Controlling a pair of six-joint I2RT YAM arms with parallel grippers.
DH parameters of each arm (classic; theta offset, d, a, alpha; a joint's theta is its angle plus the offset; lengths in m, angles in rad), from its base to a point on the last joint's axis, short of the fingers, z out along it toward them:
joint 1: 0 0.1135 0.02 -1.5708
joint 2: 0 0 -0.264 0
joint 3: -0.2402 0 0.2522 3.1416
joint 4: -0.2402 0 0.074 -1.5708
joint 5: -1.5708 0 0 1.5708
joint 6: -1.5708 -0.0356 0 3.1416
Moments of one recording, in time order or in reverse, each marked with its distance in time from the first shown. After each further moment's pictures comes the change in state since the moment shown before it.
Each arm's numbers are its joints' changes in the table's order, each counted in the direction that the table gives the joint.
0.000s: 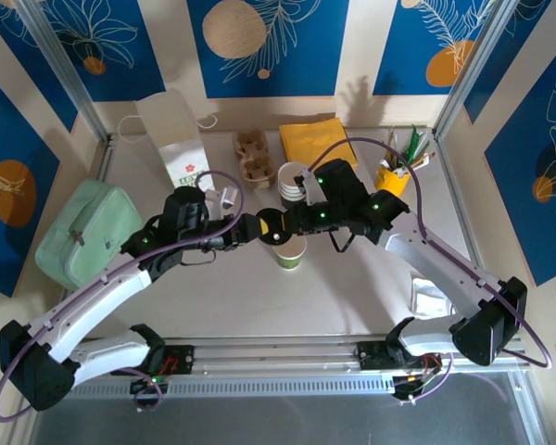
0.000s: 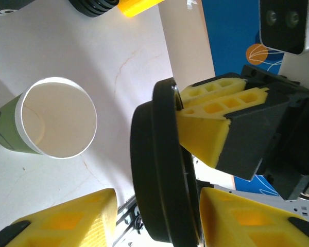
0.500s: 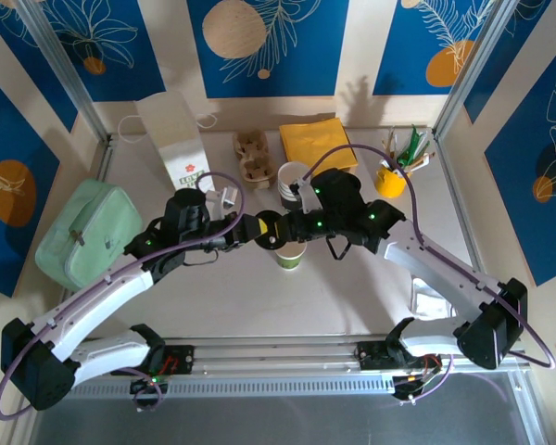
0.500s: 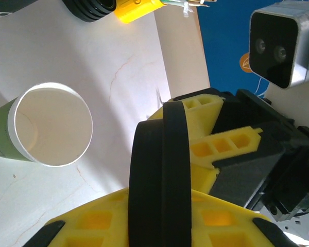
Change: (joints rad) left arm -0.001 0.002 0.036 0.081 0.004 0.040; right arm 0.042 -0.040 0.095 0.097 -0.039 0.053
